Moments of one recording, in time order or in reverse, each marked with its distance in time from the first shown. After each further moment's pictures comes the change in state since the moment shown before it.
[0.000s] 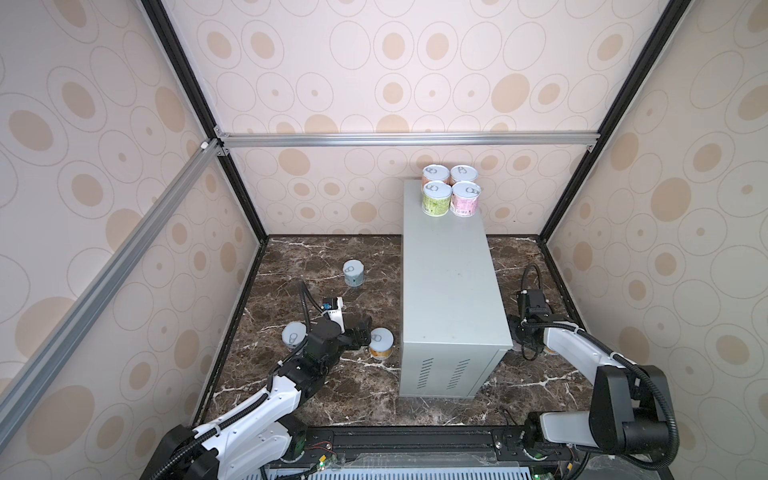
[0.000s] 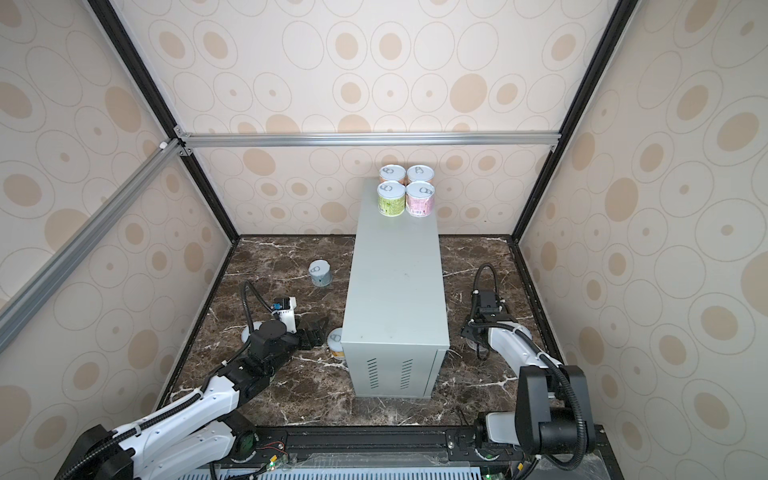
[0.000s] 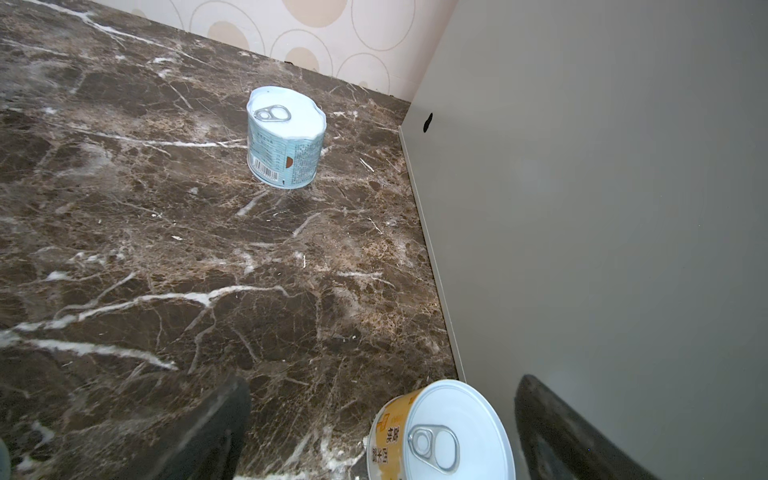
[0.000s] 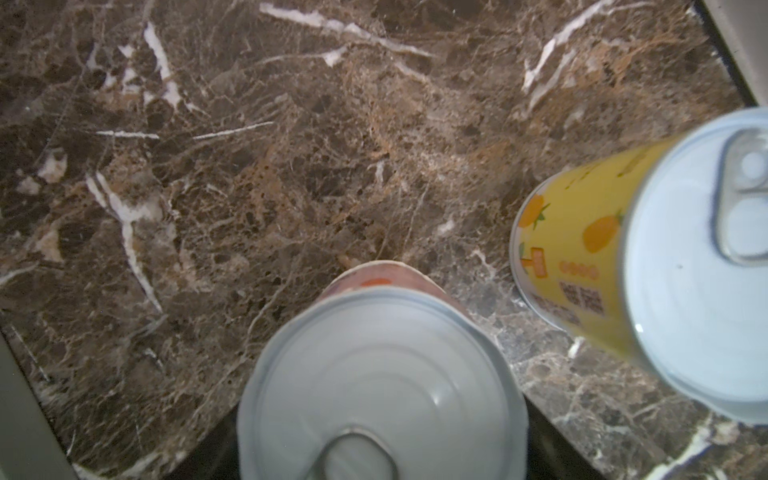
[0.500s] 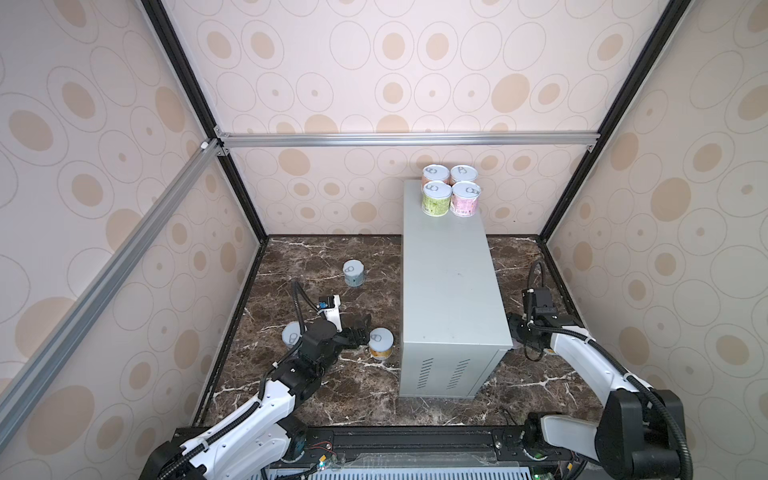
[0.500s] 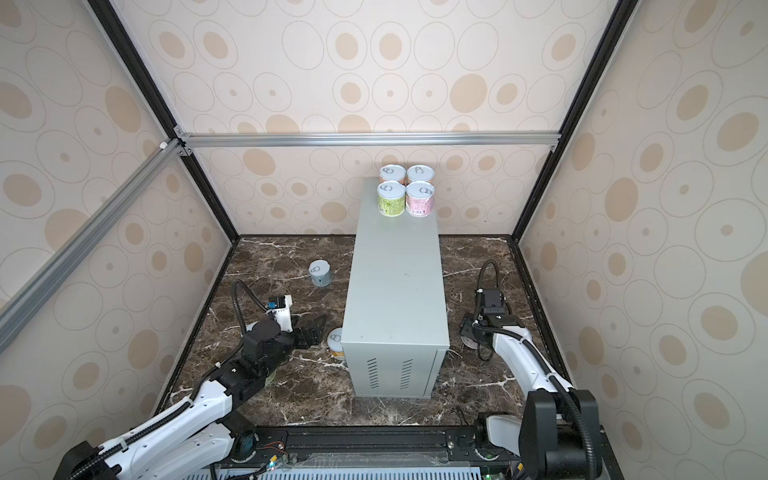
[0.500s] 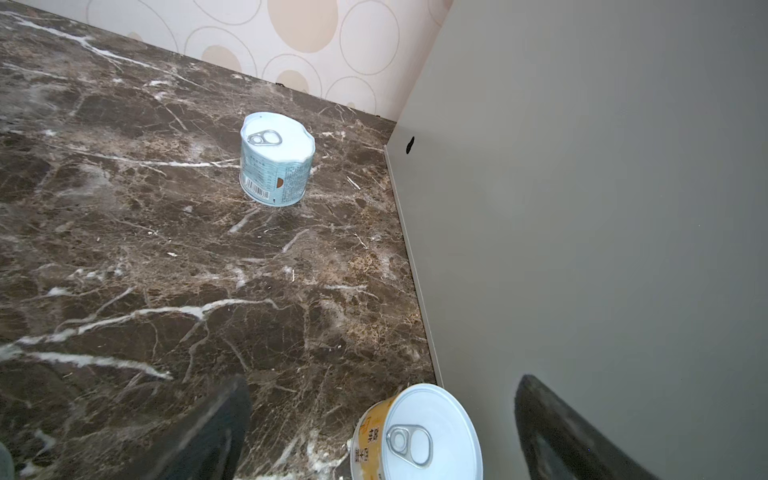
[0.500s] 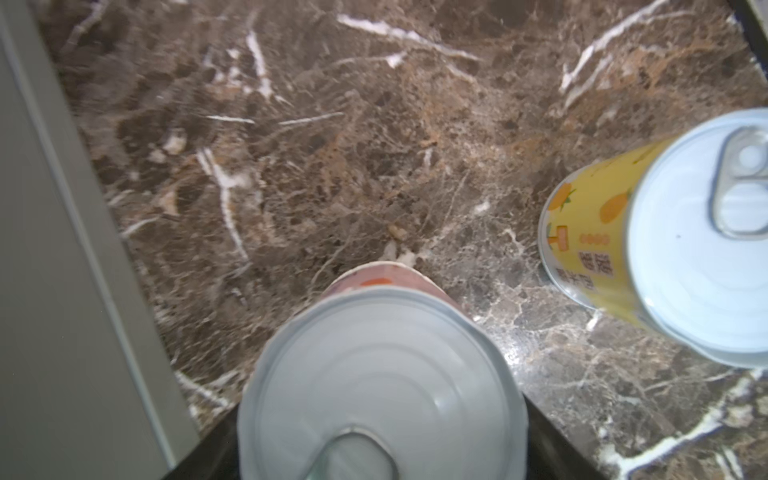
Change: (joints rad) left arm 0.000 -0.077 0.033 -0.067 0.018 -0.009; right arm 0.000 -0.131 0.043 -0.111 -0.117 -0.028
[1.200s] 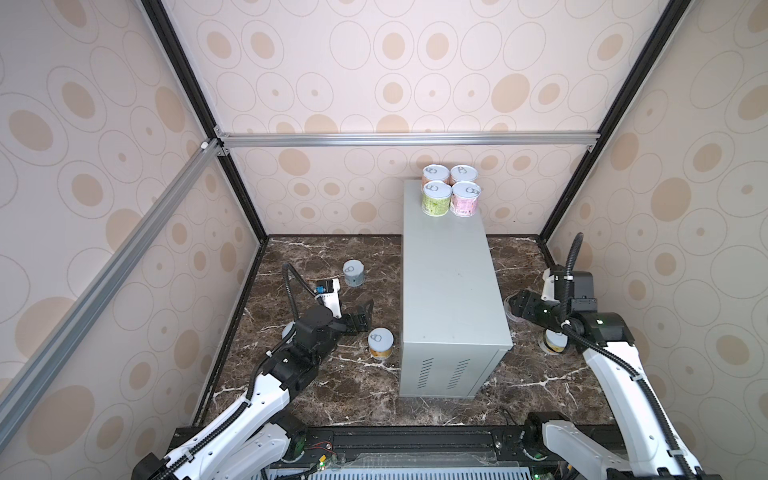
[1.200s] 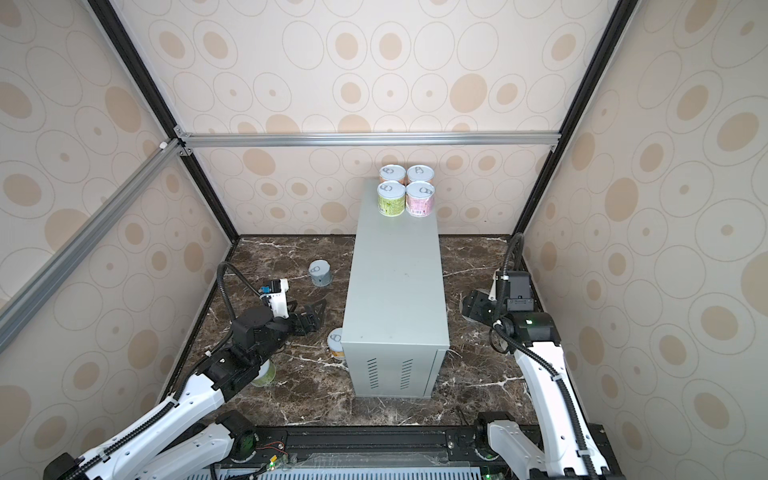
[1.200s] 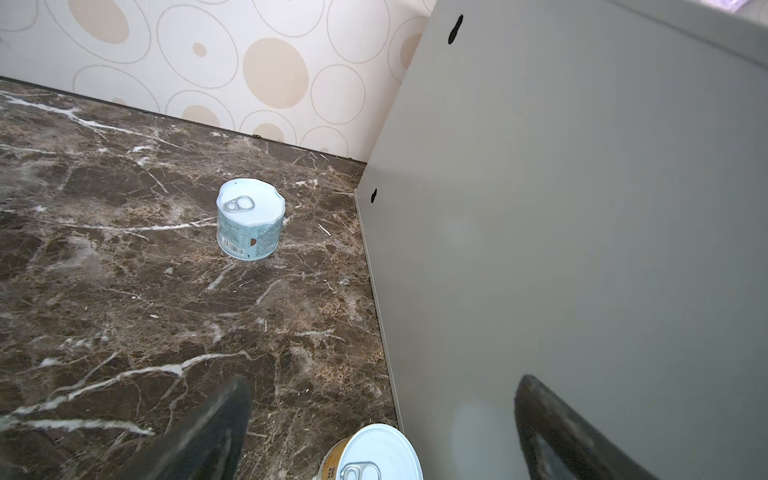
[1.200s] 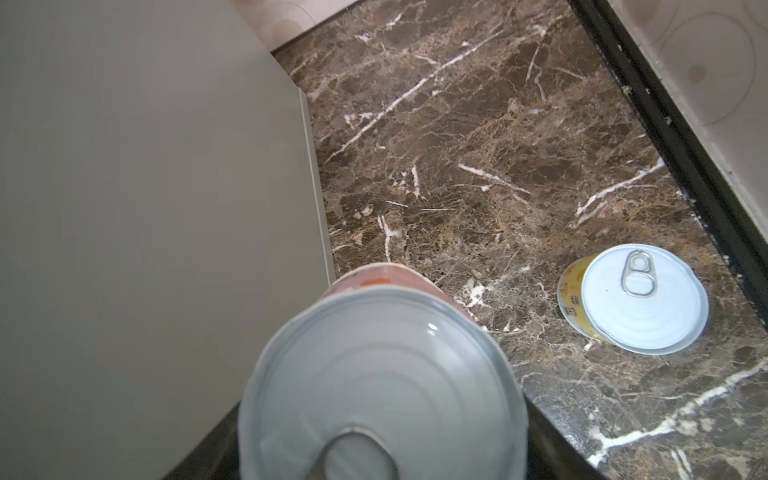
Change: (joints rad) left arm 0.000 -0.013 0.198 -0.150 0.023 0.040; right arm 0.000 -0.252 0.318 -0.267 -0.166 -0.078
